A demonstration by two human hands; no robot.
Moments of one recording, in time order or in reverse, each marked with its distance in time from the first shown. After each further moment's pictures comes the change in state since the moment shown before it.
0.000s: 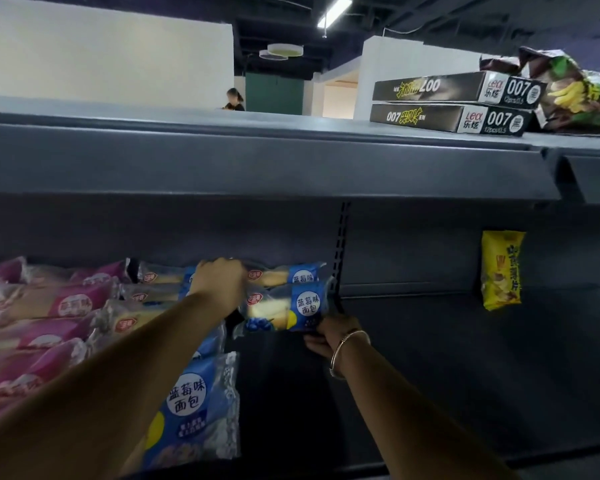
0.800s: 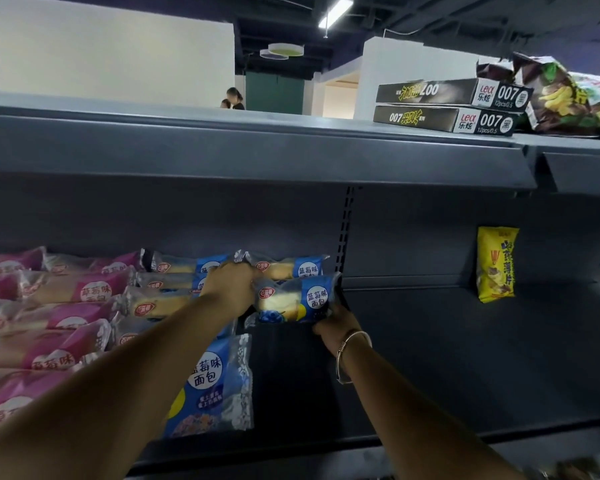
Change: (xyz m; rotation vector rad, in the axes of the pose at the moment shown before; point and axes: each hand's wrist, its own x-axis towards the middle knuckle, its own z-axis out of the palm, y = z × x) left_hand -0.028 0.002 0.000 -0.247 -0.042 0.029; right_hand -0.014 0.022 0.003 -0.437 0.068 -0.308
